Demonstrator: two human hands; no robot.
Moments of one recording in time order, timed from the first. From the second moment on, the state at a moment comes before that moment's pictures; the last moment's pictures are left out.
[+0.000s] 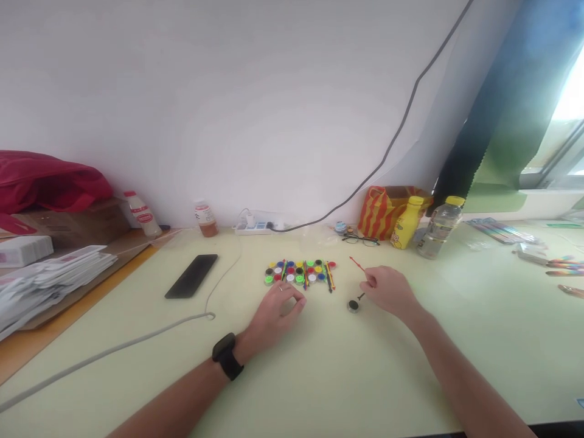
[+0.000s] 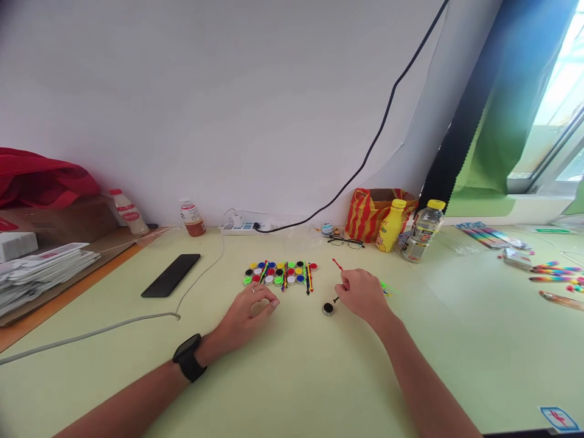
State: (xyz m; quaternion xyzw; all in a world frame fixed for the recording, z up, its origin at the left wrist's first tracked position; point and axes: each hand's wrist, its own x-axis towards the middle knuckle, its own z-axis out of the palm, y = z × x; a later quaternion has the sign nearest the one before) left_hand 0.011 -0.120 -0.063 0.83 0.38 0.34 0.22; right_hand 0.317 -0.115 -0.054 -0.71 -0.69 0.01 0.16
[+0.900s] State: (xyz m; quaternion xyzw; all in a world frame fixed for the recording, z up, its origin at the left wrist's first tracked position) left_hand 0.008 -0.129 -0.057 0.88 0.31 0.28 0.23; right_hand 0.261 -0.133 -0.065 -0.40 -0.67 0.52 0.36
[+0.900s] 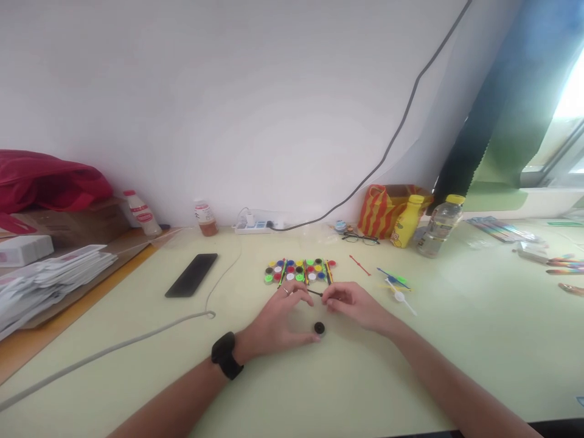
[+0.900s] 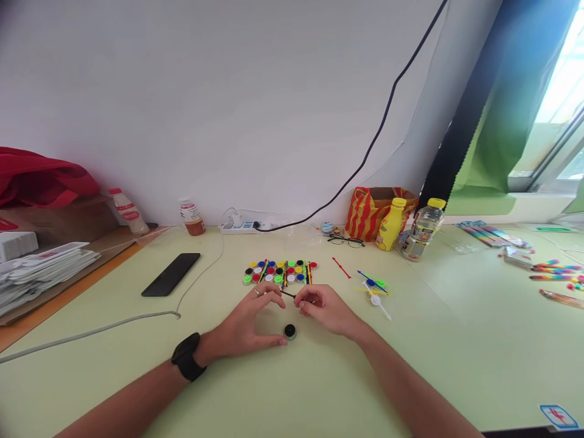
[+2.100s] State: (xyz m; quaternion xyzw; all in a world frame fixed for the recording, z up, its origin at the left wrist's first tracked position) left_hand 0.013 -0.120 -0.069 0.75 0.33 0.37 0.45; right_hand 0.236 -0.147 -0.065 -0.43 -0.73 0.36 0.39
